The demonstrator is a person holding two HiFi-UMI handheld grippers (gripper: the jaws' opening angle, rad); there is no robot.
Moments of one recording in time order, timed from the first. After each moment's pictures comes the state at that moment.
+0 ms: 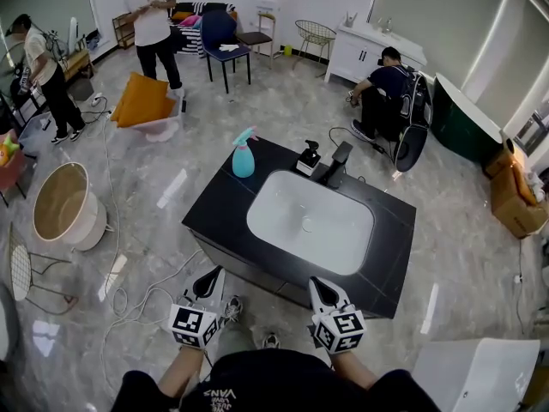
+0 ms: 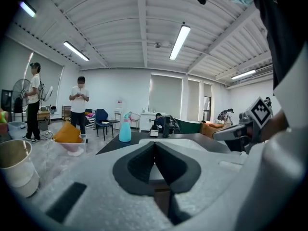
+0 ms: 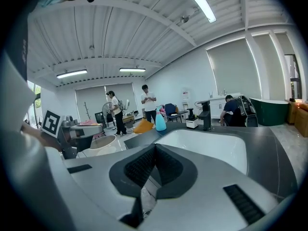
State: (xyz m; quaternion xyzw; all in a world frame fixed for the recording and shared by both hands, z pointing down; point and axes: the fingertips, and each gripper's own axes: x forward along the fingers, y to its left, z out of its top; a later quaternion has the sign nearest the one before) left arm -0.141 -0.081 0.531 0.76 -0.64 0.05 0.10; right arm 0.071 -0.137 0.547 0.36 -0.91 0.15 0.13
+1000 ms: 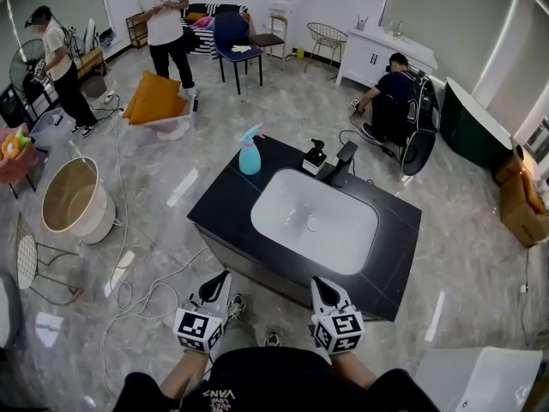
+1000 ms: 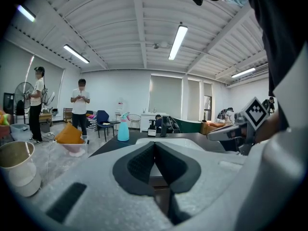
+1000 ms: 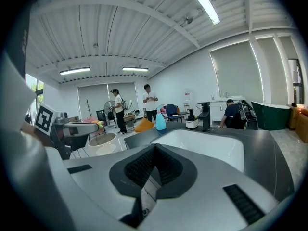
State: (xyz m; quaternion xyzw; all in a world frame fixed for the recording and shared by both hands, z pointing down) left arm -0.113 -0.061 0.534 0.76 -0.65 0.05 0.09; right arm 0.083 -0.134 0.554 0.36 -0.91 0.13 0.14
